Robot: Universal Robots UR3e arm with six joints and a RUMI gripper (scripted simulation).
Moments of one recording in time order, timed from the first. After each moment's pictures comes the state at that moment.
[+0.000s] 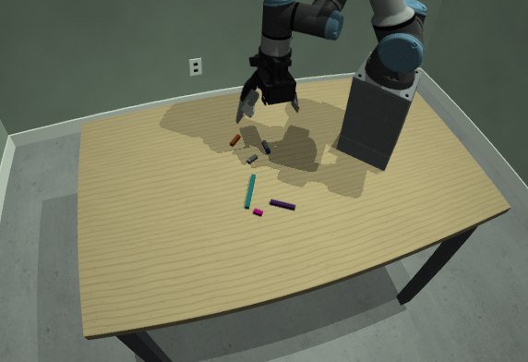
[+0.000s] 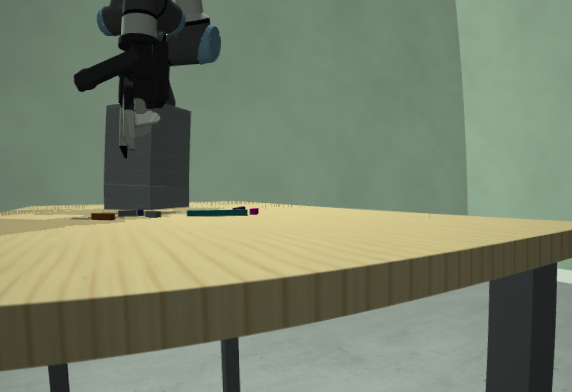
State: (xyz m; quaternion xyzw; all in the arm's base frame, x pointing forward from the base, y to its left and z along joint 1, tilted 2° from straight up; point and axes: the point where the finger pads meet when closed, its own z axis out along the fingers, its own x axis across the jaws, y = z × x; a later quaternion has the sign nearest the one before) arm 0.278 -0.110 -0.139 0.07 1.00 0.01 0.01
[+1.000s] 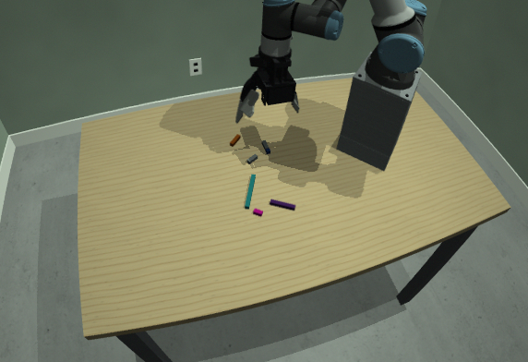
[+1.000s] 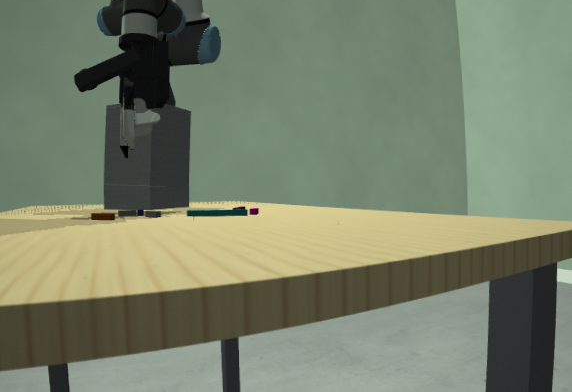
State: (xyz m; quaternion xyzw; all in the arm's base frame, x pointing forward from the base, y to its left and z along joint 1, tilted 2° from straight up) arm 0.279 -0.109 -0.139 0.07 1.00 0.01 0.01
